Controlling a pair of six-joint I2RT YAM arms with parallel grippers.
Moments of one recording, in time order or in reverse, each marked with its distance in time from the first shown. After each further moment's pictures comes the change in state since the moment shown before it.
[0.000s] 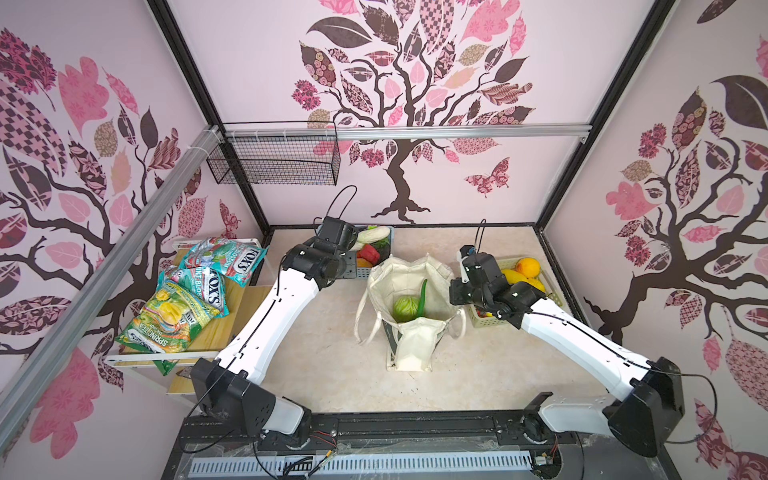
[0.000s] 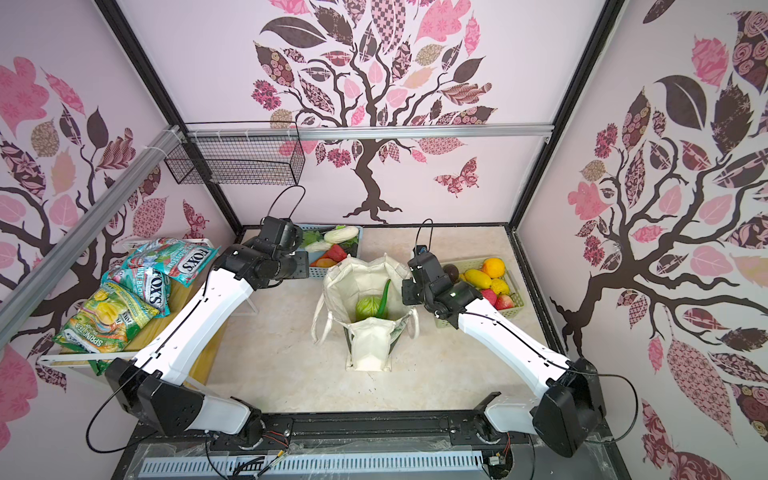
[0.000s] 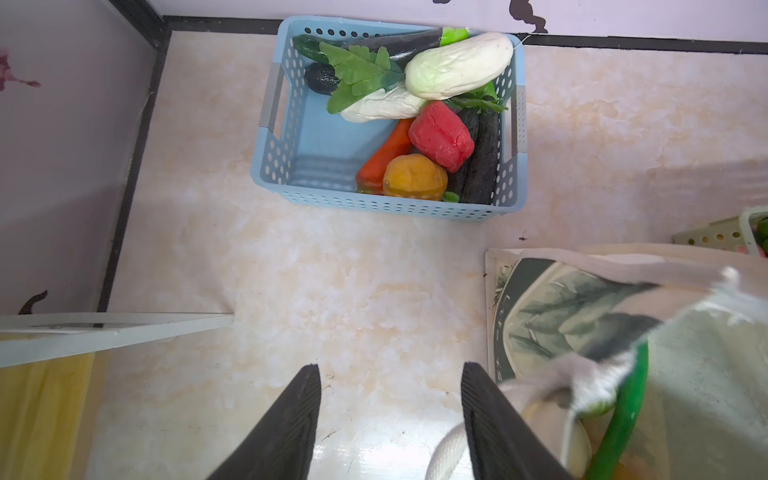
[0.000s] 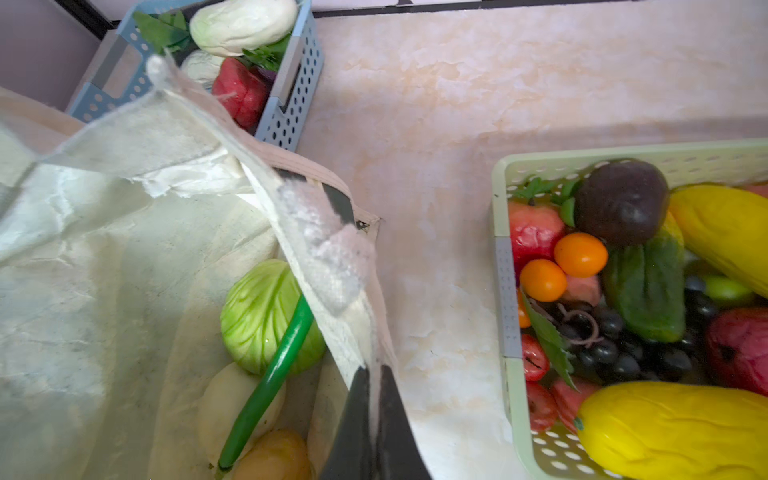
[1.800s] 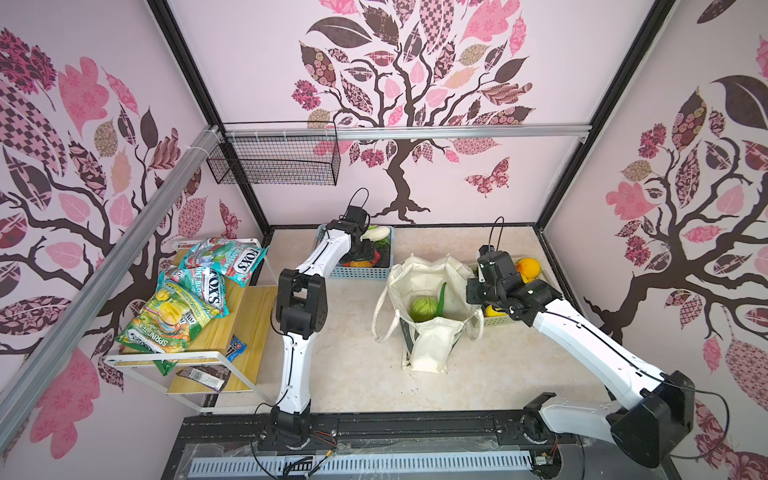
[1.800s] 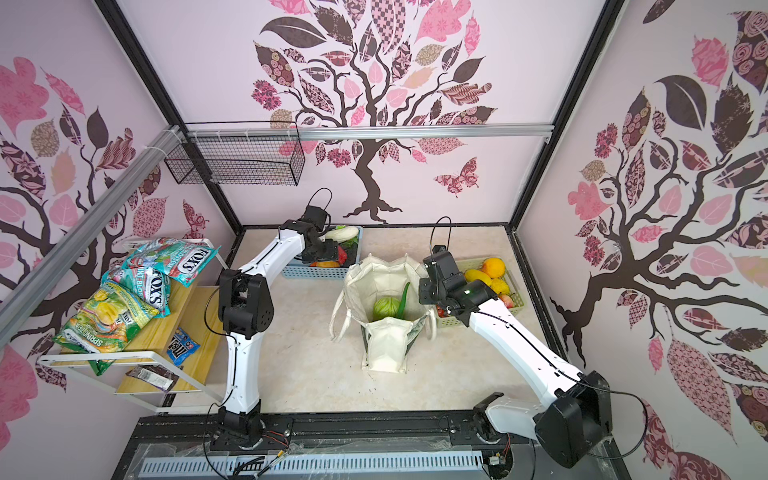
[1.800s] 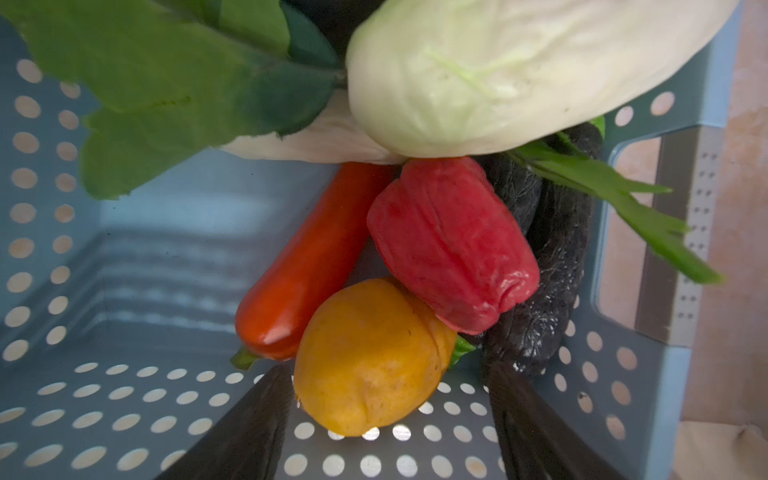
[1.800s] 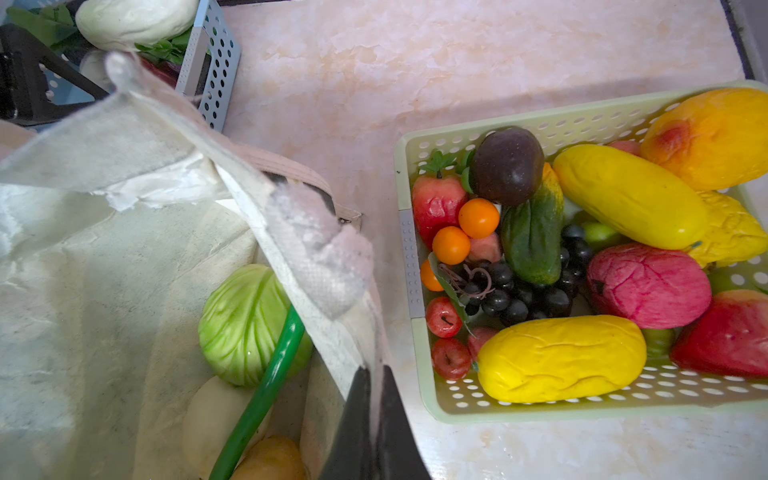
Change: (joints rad) left arm 0.141 0.778 0.499 0.063 0.220 0.043; right arm -0.072 -0.037 0.019 -0.123 0.043 -0.007
